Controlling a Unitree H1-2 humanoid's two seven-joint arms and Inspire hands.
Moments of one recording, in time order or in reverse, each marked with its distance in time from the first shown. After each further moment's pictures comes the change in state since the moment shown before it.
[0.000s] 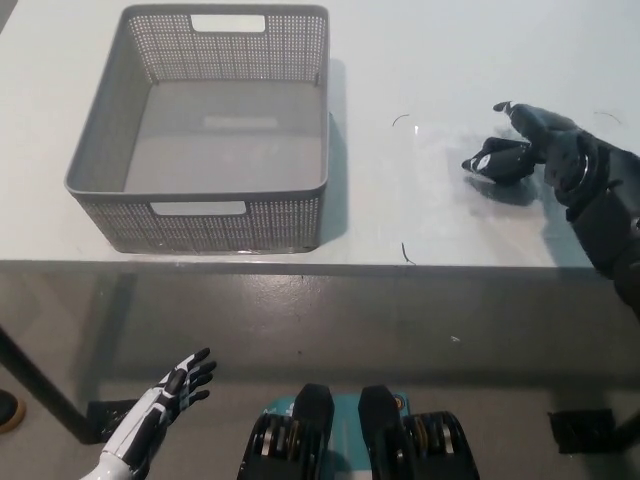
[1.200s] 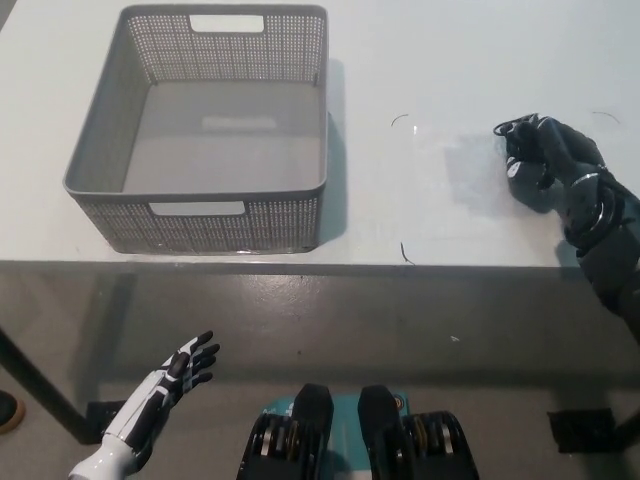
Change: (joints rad) left_arm -0.041 0.001 -0.001 0.002 0.000 0.003 -0.001; right_arm 0.048 0.004 -0.084 0.141 0.107 -0.194 -0.327
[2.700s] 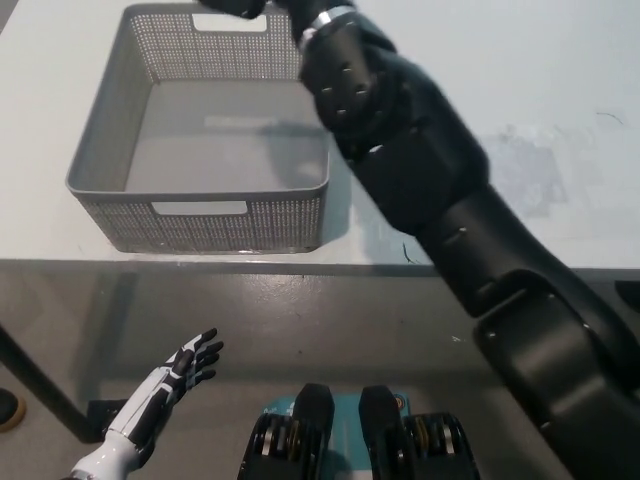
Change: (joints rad) left_arm -0.010 0.004 -0.011 0.008 0.006 -0.004 -0.002; right_arm -0.246 0.370 0.009 -0.541 0.079 0.109 0.100
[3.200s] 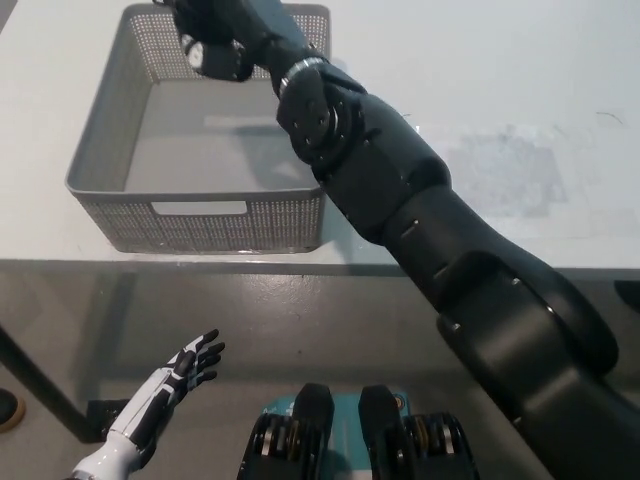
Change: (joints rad) left_arm 0.000 0.000 -0.005 0.000 0.004 0.000 -0.002; right_arm -0.067 0.045 0.011 0.423 -0.015 -0.102 -0.062
